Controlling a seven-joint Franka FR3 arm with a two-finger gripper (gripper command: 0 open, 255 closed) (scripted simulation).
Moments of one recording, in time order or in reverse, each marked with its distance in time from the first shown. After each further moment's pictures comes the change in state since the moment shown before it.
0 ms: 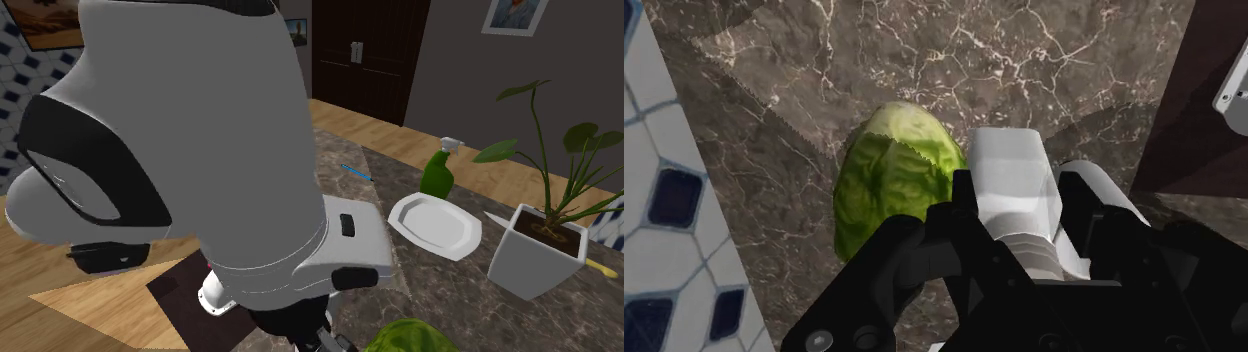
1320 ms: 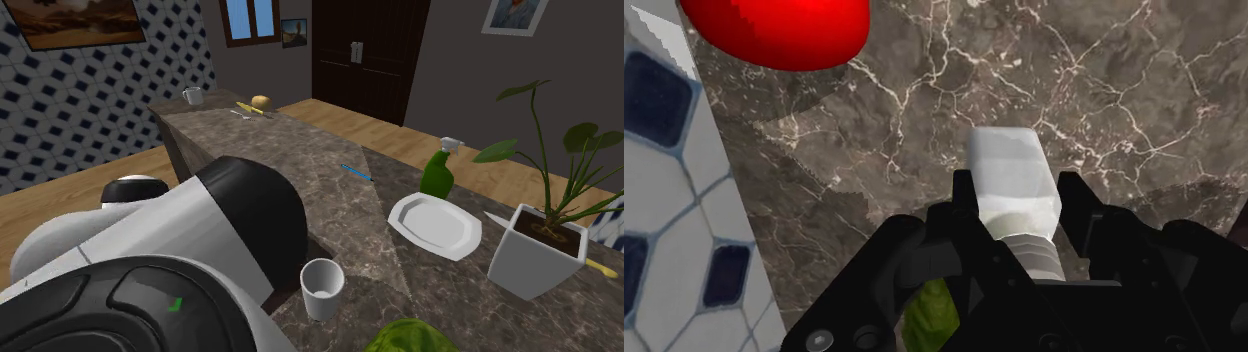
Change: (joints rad) arm 0.217 -0.027 -0.279 0.270 -0.138 0.069 -0.219
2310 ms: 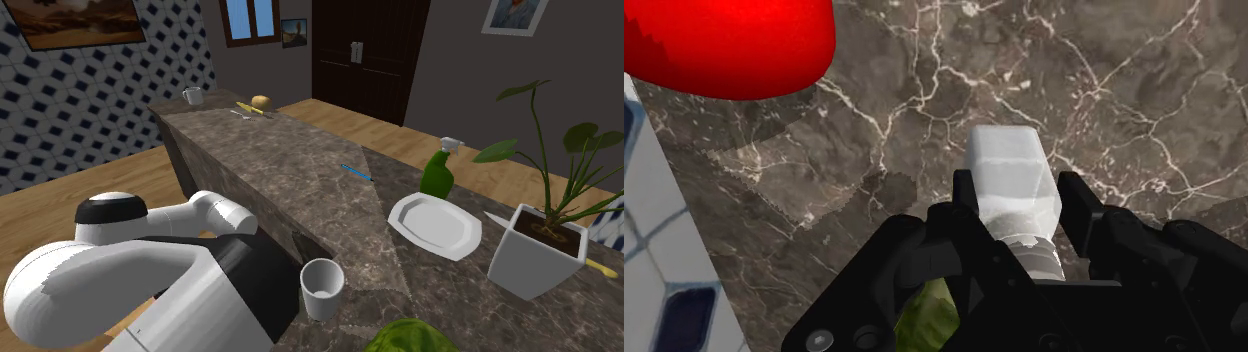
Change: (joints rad) arm -0.141 -0.121 0.007 -0.291 -0.036 0.145 0.077
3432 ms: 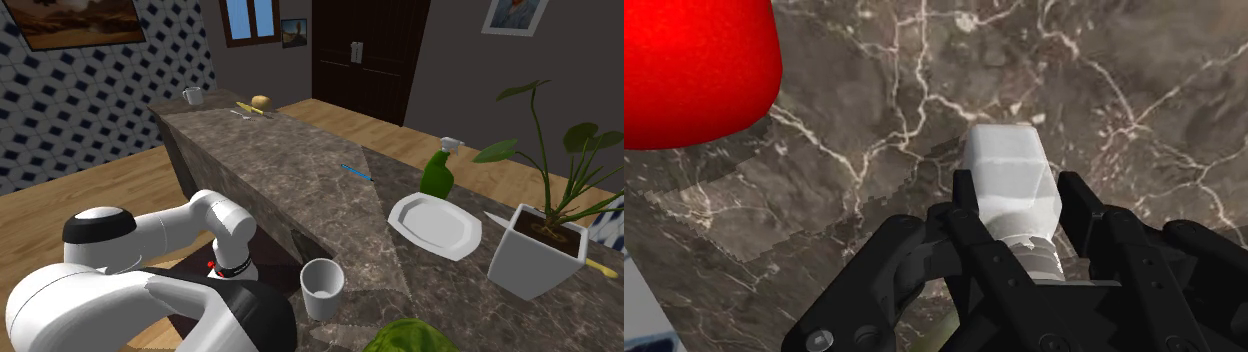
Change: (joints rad) arm -0.071 -0.093 -0.049 -0.181 -0.062 0.116 0.043
